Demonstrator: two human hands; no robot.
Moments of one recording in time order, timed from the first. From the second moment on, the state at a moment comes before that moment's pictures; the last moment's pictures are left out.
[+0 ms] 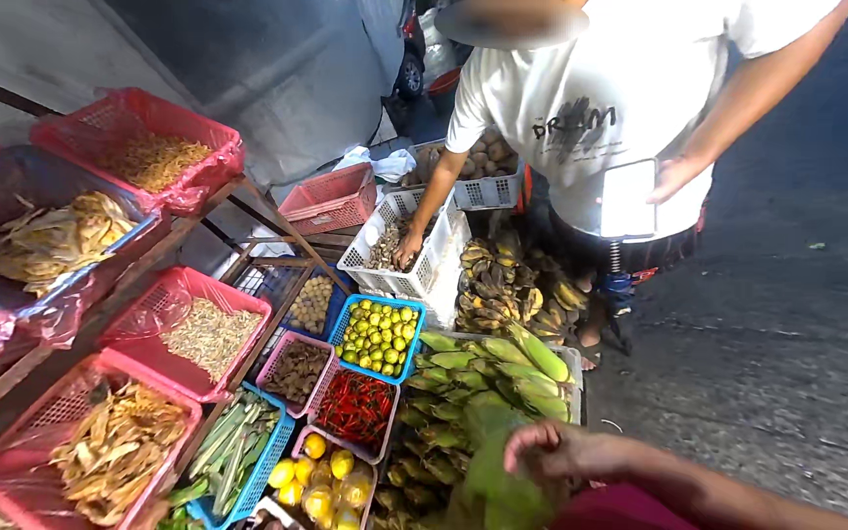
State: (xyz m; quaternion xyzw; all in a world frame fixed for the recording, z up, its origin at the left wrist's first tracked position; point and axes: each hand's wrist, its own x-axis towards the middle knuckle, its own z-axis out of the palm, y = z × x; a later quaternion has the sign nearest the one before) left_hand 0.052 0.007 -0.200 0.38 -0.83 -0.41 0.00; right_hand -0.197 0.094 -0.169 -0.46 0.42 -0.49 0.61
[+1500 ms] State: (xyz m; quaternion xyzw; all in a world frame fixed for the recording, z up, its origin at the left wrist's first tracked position) left_hand -0.315 -0.267 -0.196 0.57 -0.69 -0.42 -0.12; right_hand -0.544 -0.160 -0.206 -0.17 0.72 -0.41 0.54
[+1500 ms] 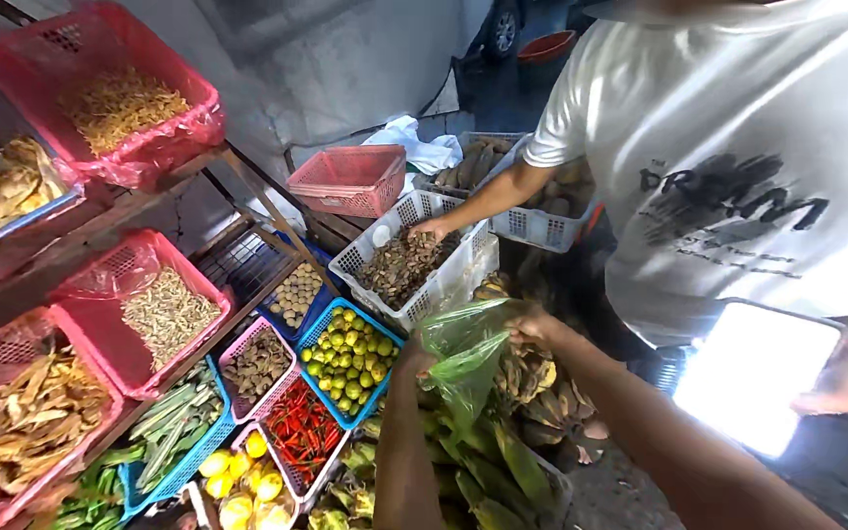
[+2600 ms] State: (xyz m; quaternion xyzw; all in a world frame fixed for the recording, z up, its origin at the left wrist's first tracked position) left_hand -0.351 -0.371 -0.187 0.53 -0.73 -0.39 -0.16; right_hand -0.588 -0.292 -0.213 -0.28 0.76 -0.32 0.50
